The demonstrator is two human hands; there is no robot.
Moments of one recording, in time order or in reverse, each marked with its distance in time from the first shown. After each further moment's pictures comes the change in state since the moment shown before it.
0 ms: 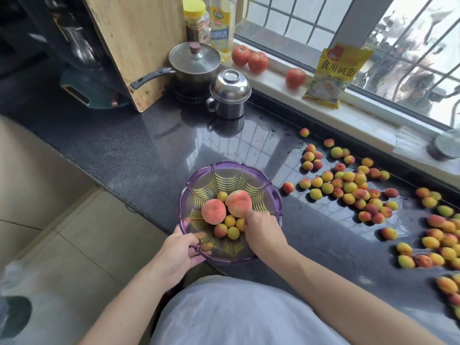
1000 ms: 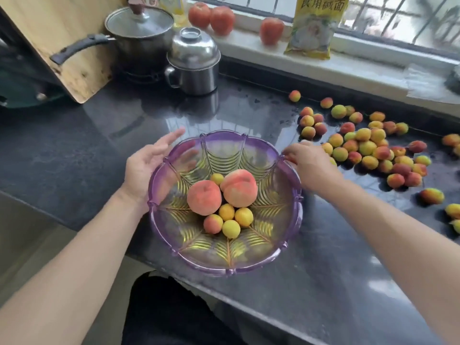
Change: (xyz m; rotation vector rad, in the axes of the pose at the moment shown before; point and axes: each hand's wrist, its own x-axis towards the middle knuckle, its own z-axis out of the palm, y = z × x) left_hand 0.169 0.084 -0.002 -0.097 -0.457 0.471; right_hand 0.089 0.129 -0.011 0.075 0.313 0.138
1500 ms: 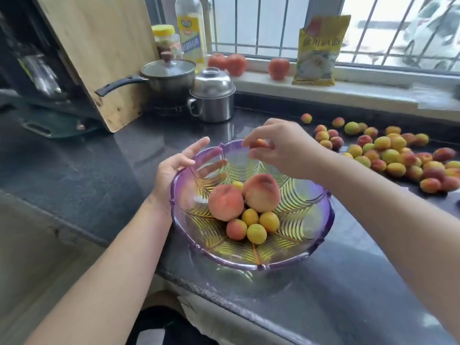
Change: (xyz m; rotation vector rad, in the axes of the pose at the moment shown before) left_hand 0.017 -0.015 -0.009 -0.072 -0.206 0.103; right_hand -0.008 -0.105 -0.025 0.148 0.091 -0.413
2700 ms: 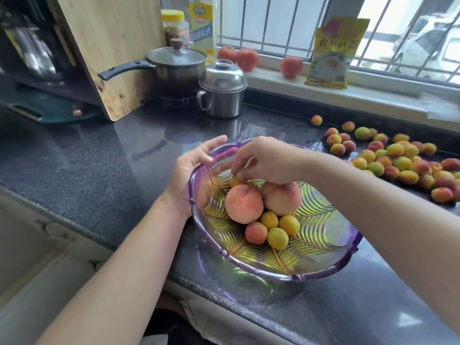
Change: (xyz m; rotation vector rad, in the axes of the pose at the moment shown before) left_hand -0.003 -0.004 0.007 -0.068 0.047 -0.023; right_hand 0.032 -0.027 0.045 -0.046 -0.341 -0.051
